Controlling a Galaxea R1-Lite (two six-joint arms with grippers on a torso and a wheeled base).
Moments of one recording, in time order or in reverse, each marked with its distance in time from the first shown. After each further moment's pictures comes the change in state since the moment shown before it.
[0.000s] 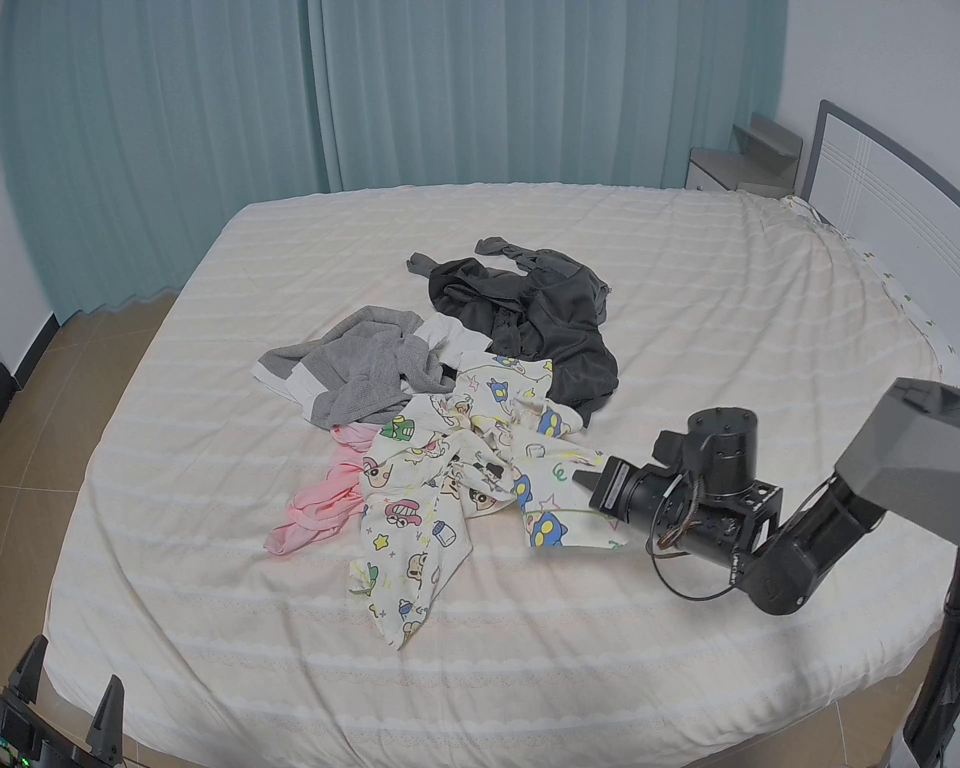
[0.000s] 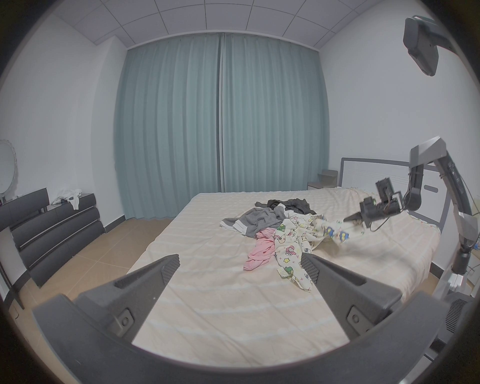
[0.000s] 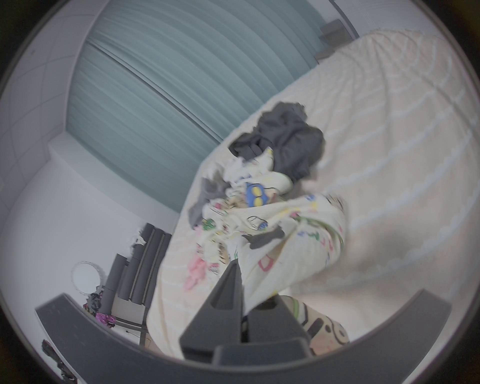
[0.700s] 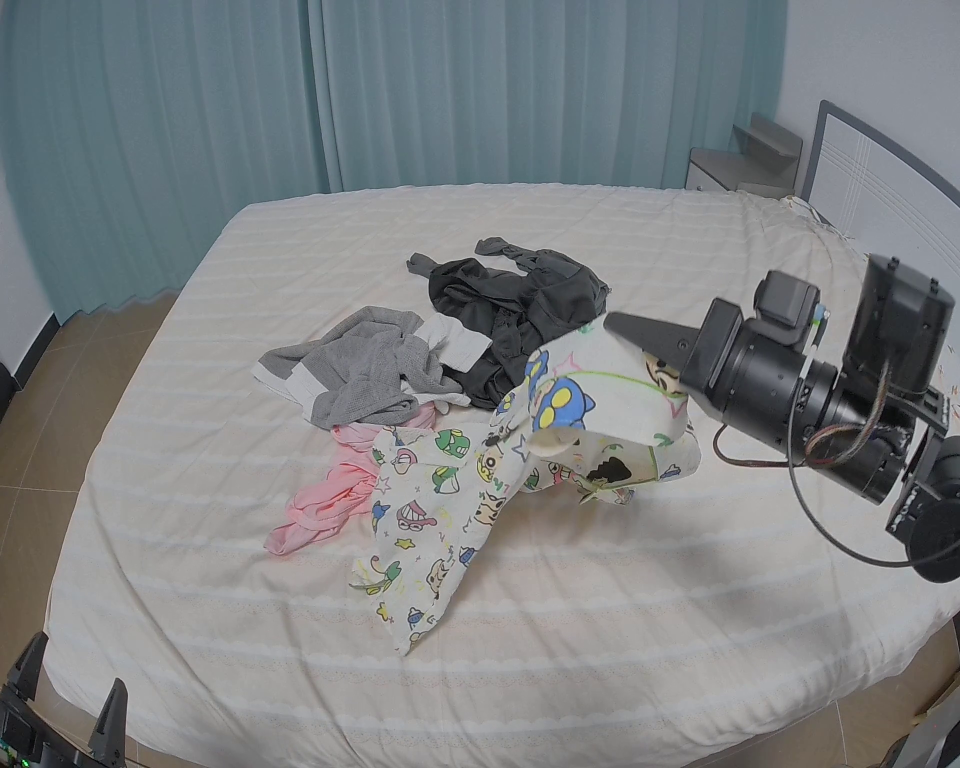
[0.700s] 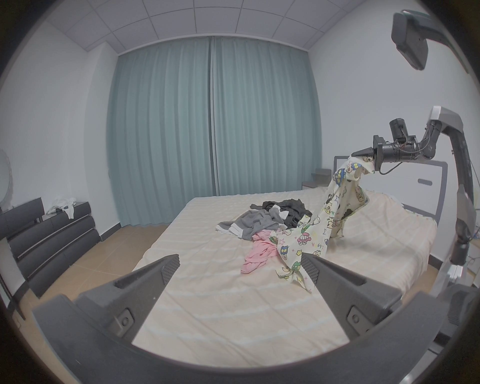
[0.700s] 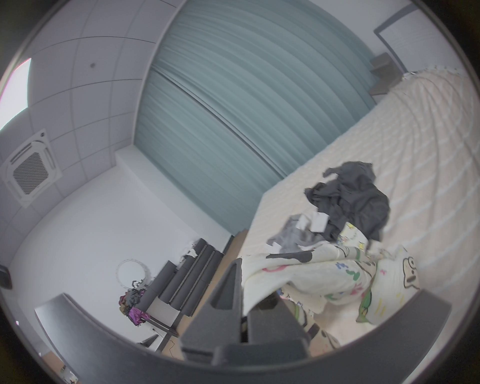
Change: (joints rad) left arm 0.001 0.000 -0.009 -0.022 -0.037 0.024; right arm 0.131 -0.486 -0.061 0.203 0.043 -0.058
